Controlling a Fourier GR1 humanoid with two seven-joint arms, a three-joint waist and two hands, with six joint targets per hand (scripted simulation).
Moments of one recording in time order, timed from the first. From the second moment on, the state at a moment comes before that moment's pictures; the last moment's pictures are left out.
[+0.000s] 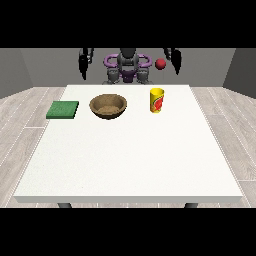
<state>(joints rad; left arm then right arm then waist) -0.03 0.09 0.02 -1.57 0.00 0.01 0.01 0.00 -0.11 0.02 -1.58 0.00 0.01 0.04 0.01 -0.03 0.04</state>
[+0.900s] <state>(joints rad) 0.15 0.02 -0.15 -1.86 0.10 0.01 -0.01 0.06 -0.10 -0.10 -1.64 -0.12 0.03 -0.05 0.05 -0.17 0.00</state>
